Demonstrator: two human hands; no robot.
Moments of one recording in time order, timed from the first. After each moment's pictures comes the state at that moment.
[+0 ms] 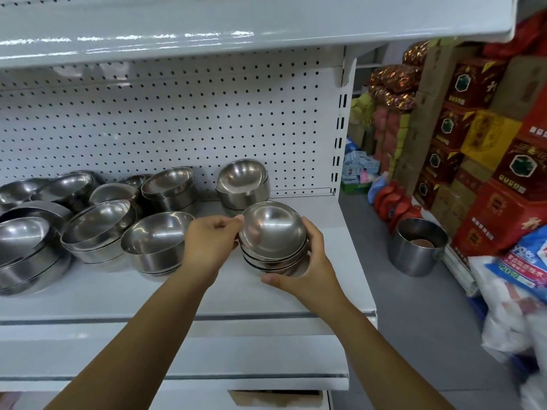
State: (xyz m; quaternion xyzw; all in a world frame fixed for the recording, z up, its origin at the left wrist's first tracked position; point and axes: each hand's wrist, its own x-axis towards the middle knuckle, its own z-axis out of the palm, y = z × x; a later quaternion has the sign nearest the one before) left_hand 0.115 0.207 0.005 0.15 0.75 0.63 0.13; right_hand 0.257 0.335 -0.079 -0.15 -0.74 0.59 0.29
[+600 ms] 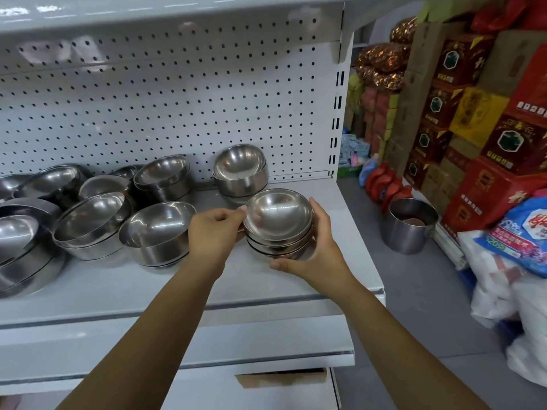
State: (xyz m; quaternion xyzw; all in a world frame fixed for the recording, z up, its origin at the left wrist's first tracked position) left_hand 0.110 0.207 -0.007 0.14 0.72 0.66 0.16; right_hand 0.255 0.336 -0.080 -0.16 -0.74 0.59 0.28
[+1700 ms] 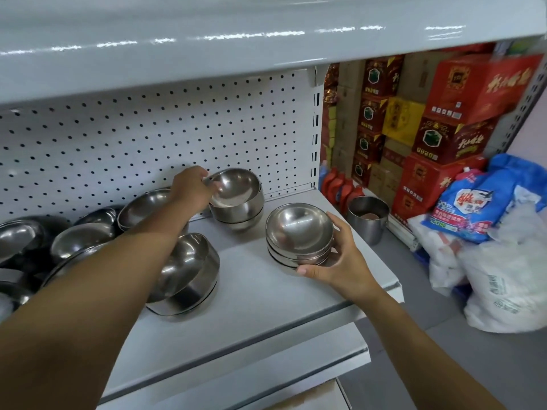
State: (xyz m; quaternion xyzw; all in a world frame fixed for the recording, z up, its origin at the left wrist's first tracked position) left_hand -0.085 0.278 0.033 0.43 0.84 0.33 0.01; right_hand 0.250 0.318 -0.075 -0.29 -0.71 0.53 0.36
